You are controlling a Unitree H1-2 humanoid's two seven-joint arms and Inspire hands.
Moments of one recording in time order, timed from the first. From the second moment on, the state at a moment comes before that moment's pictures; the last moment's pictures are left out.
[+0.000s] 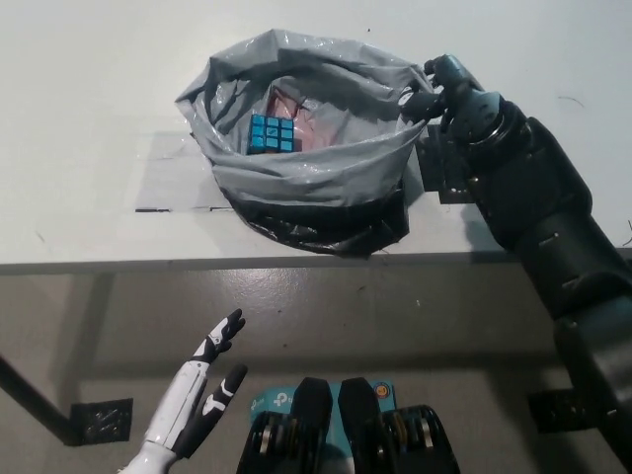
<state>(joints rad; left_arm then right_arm) 0.02 0.16 -0.12 -0.02 0.26 -0.21 -0.08 -1.18 -0.10 0.15 1.05 -0.34 0.36 0.00</state>
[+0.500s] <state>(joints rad) 0.02 0.16 -0.12 -0.02 0.26 -0.21 -0.08 -1.18 -0.08 -0.13 1.05 -0.18 0.36 -0.01</state>
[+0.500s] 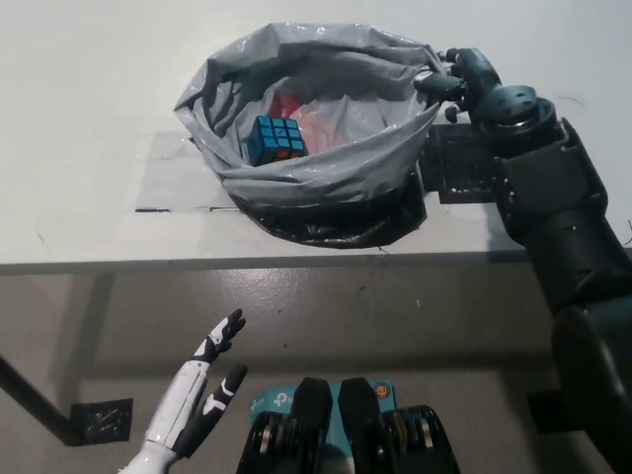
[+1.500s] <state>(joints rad) 0.02 0.16 -0.12 -0.02 0.27 -0.20 -0.08 -1.18 0.06 -0.60 0.79 0.36 0.46 -0.13</state>
